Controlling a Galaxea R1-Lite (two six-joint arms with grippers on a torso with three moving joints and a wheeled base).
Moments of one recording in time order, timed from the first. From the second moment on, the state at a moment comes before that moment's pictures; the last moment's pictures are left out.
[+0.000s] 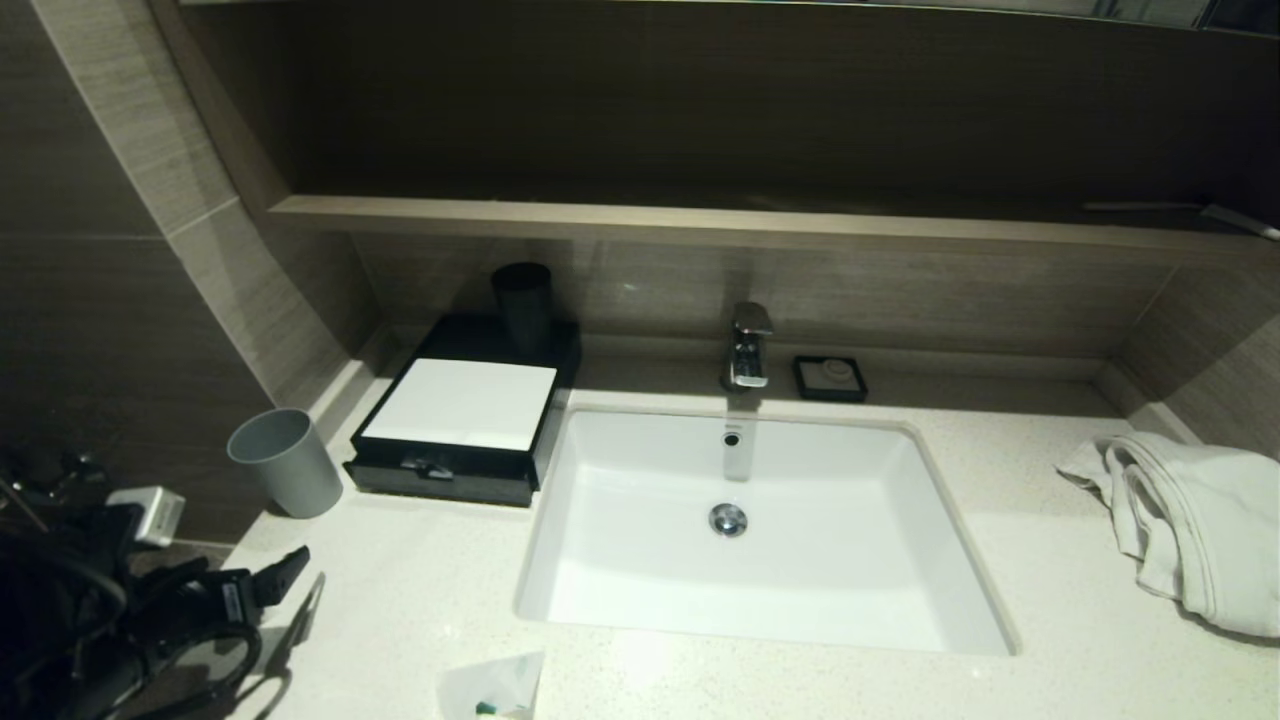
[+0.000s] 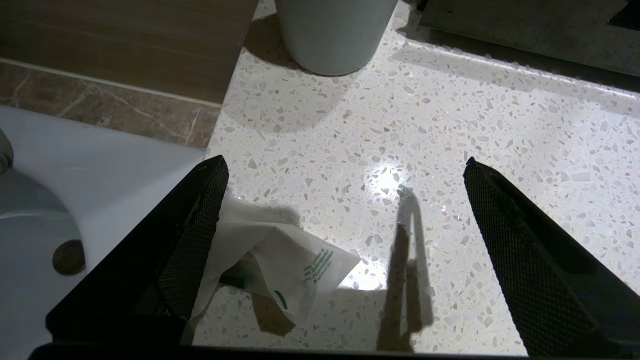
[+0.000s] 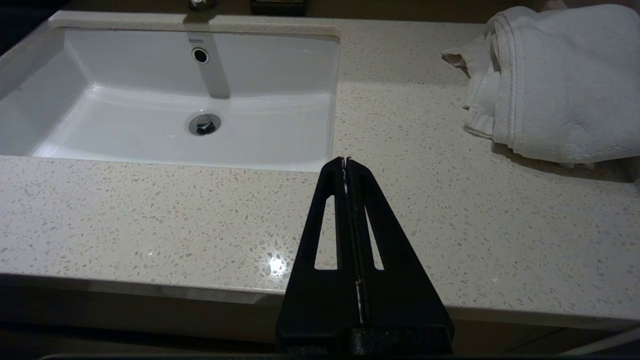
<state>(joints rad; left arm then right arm) 0.25 1.95 -0.03 -1.52 -0.20 0.03 0.00 0.00 0.00 0.00 0.00 0.00</state>
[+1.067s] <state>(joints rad) 0.25 2.03 -0.14 -1.52 -0.22 0.02 0.00 0.00 0.00 0.00 0.00 0.00</state>
